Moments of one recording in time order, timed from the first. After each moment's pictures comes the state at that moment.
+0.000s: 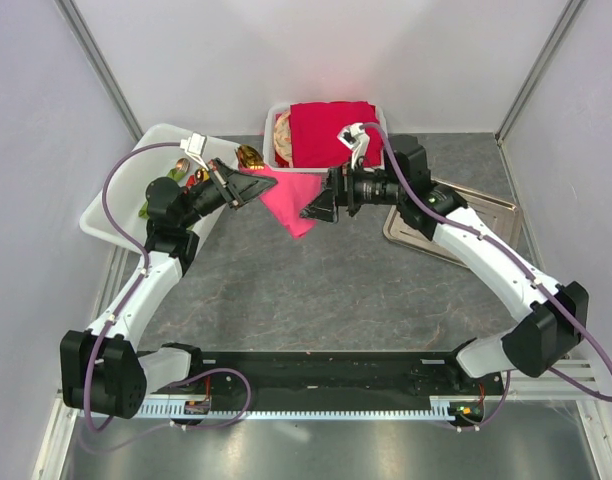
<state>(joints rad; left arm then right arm) -0.17 1.17 0.83 0.57 0.79 -1.11 0.56 1.42 1.36 -0.26 -0.68 0.40</state>
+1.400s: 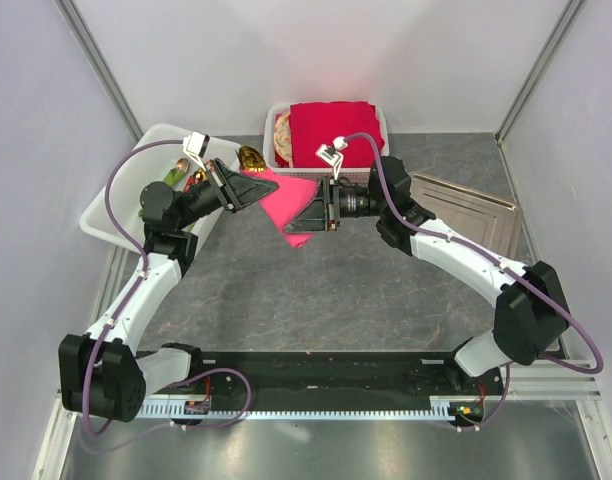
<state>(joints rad) -0.17 1.15 0.83 0.69 0.89 -1.26 0.63 1.51 1.16 0.37 -0.97 0.90</state>
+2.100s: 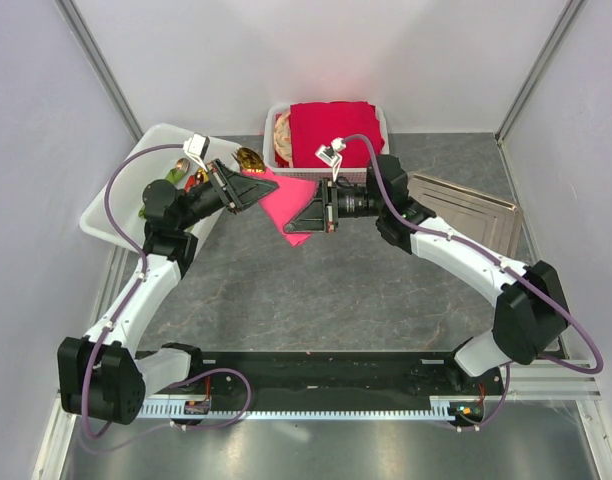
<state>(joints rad) -0.17 1.14 0.83 0.60 0.86 -1.24 0.63 1.51 1.17 0.28 -0.94 0.79</state>
